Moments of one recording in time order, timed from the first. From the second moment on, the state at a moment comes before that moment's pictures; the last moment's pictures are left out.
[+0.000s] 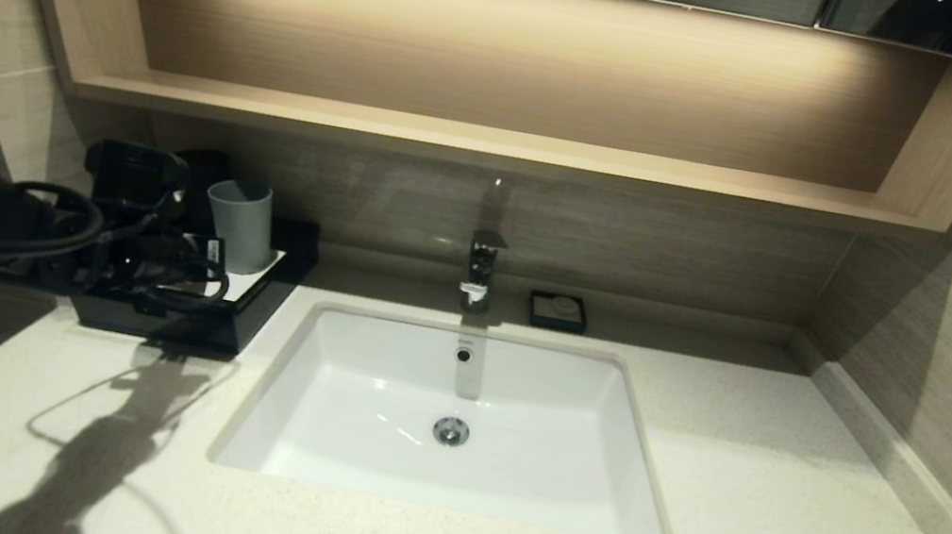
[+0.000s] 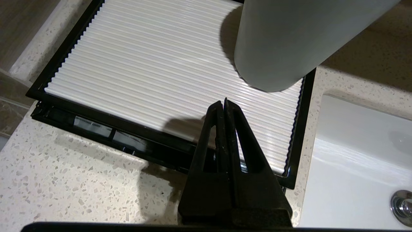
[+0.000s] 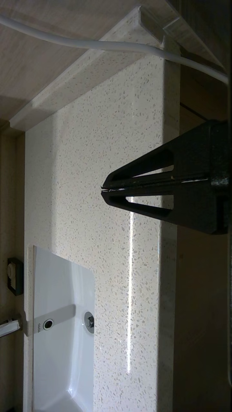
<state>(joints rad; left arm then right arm) 0.01 2.02 -1.18 -0.32 0.19 -0.15 0.00 0.00 0.00 0.00 0.00 0.00</state>
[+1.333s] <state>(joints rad) -0.06 2.12 -1.28 -0.33 0.18 -0.23 0.00 0.00 0.00 0.00 0.00 0.00</state>
